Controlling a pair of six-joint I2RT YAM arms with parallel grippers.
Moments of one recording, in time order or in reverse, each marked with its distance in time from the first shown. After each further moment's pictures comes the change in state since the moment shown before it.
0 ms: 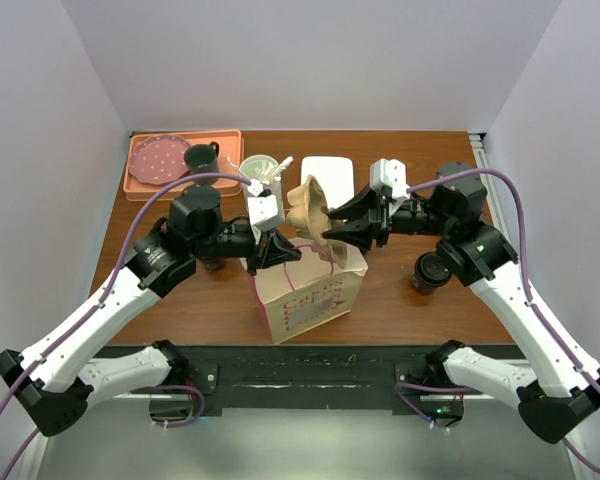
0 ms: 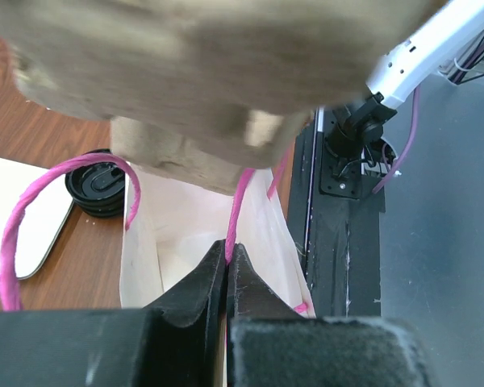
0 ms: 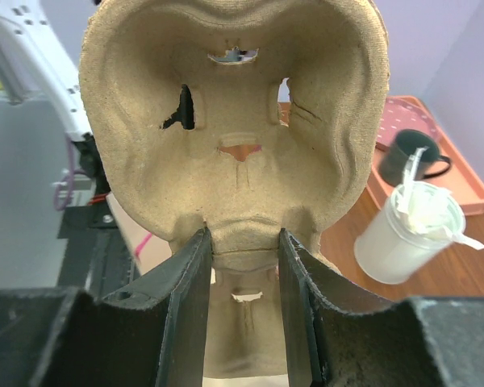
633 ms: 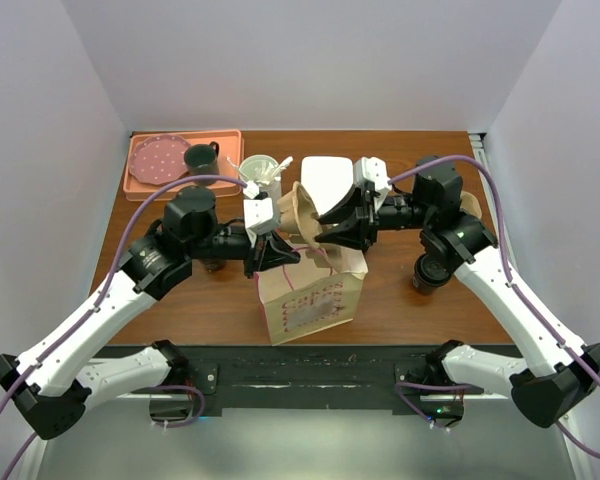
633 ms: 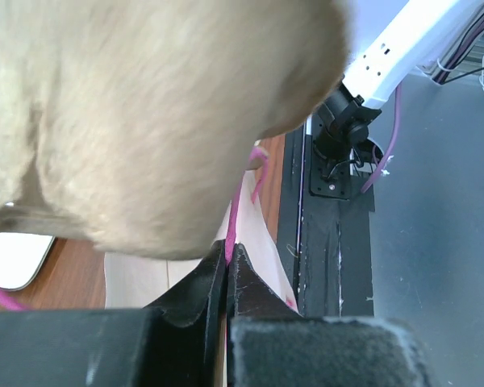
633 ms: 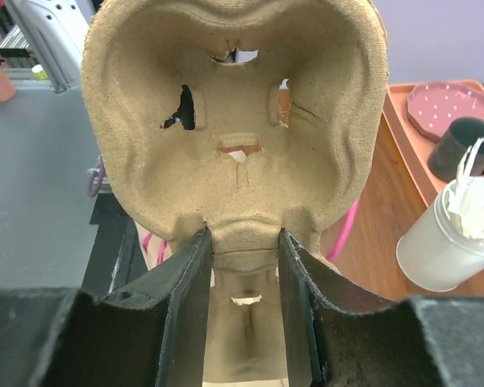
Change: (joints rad) left arm -0.001 -0.020 0.000 -0.002 0.036 0.003; right arm 0.000 0.089 -0.013 0.019 -0.108 0.012
